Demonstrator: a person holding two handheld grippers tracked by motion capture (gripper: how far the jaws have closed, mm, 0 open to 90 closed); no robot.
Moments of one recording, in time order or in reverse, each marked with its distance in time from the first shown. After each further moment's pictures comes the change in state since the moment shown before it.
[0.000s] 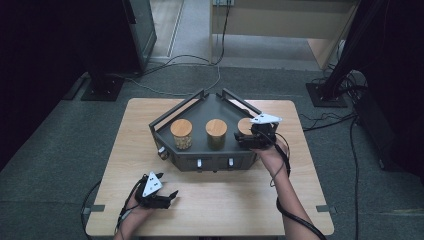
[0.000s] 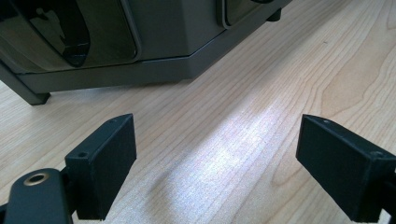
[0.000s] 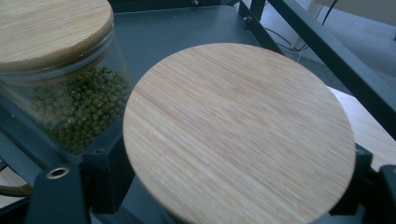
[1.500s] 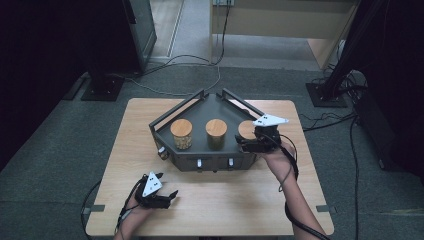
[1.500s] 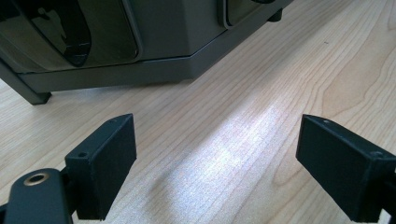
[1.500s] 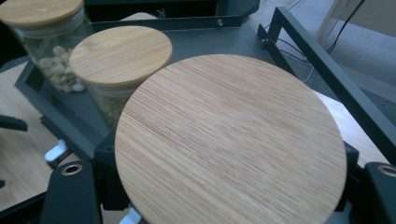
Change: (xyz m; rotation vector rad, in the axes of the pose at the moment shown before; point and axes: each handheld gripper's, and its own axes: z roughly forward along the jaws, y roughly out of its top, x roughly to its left) left arm 0.000 -0.001 0.000 -0.003 0.002 -0.003; right arm 0.003 0.010 -0.033 -0.028 0.060 -0.030
